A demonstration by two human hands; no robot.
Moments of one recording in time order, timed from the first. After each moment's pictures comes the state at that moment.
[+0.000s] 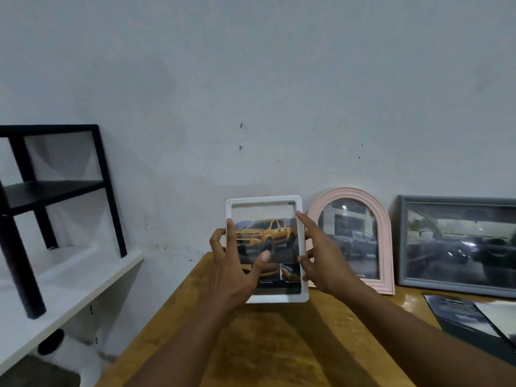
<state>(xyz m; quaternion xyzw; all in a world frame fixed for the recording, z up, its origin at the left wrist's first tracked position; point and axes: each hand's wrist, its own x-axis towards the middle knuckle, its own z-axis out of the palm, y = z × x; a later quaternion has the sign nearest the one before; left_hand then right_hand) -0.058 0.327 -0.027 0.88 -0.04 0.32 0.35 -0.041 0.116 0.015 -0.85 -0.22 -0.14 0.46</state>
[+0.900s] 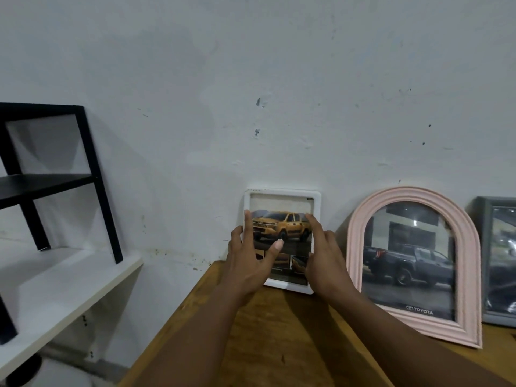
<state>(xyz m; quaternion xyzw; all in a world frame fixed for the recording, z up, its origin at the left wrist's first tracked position) 0.067 0.362 -0.048 0.91 -0.01 0.22 0.36 0.064 0.181 -0.030 -0.87 -0.15 -0.19 0.42</state>
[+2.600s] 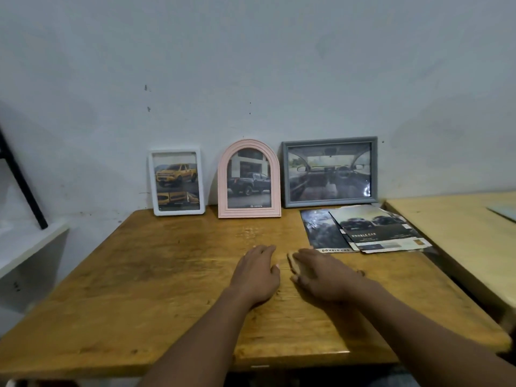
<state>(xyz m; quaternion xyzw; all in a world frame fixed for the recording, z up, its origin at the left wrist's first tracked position) -0.200 0.106 -0.089 0.96 -0.16 0.00 0.22 -0.239 -0.079 -0.062 -0.98 -0.09 0.05 0.17</state>
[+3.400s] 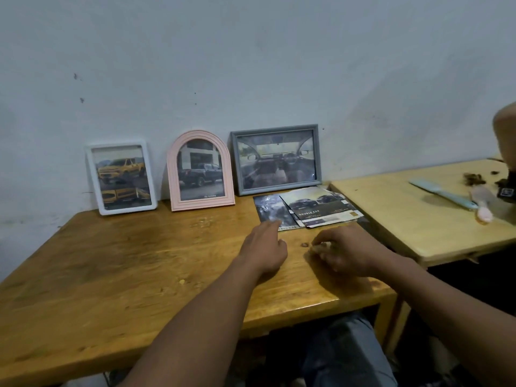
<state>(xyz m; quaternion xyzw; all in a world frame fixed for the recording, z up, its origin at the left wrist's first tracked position) -0.230 0.002 -0.072 0.93 -0.26 0.00 0.24 -0.329 -0.192 -0.035 -0.99 -0.02 -0.03 0.14</state>
